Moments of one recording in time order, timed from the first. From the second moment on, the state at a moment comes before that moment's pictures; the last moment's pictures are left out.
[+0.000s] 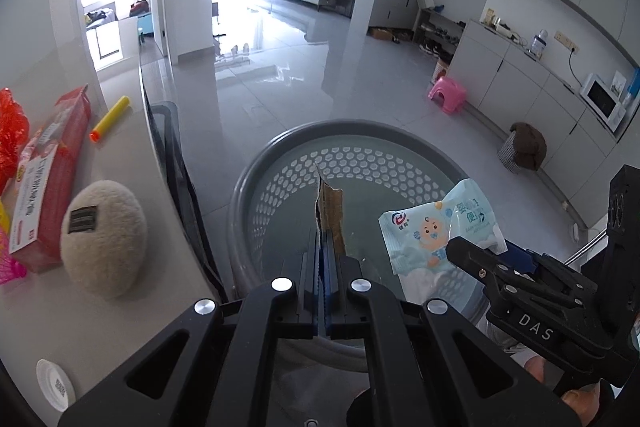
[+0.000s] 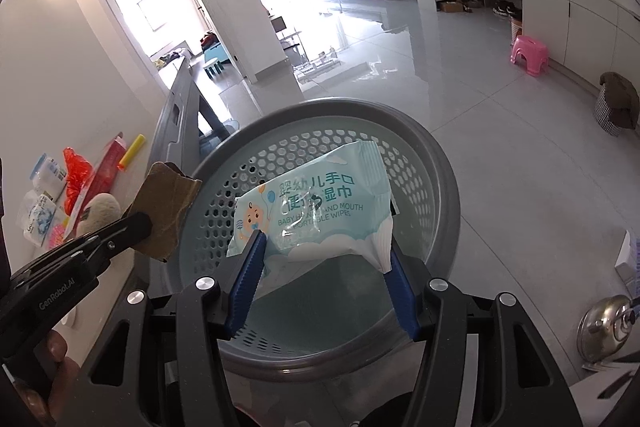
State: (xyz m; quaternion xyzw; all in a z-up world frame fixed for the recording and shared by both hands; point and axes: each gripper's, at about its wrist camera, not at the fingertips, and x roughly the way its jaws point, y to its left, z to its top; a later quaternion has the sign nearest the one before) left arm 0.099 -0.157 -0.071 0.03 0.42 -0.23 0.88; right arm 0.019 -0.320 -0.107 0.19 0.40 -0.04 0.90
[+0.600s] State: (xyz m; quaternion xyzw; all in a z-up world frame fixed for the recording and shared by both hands) left arm 0.102 -0.164 -0.080 0.02 0.44 -0.21 0.87; right arm 0.017 -0.332 -0.111 0.19 0.40 -0.05 0.90
